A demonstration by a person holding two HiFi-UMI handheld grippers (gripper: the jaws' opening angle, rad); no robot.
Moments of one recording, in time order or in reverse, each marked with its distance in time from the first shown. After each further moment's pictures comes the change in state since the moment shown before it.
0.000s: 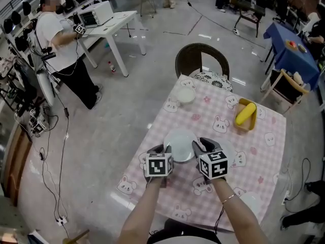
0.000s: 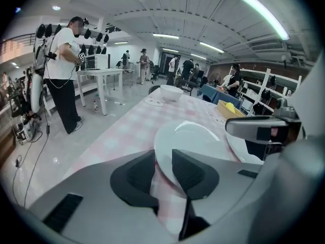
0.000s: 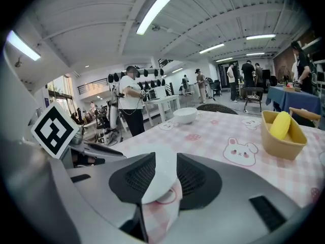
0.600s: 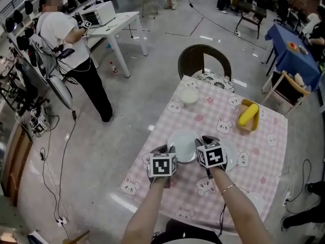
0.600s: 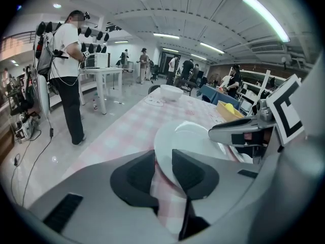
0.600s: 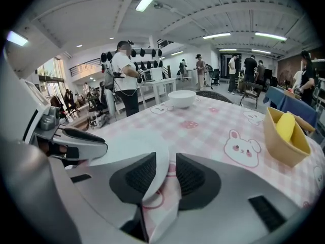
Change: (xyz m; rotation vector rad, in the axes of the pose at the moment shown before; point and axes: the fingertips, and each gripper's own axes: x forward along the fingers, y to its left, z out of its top) left arm -0.003 0.002 0.000 -0.010 0.005 -0.012; right arm 0.036 -0.016 -0.019 -0.050 0.203 -0.086
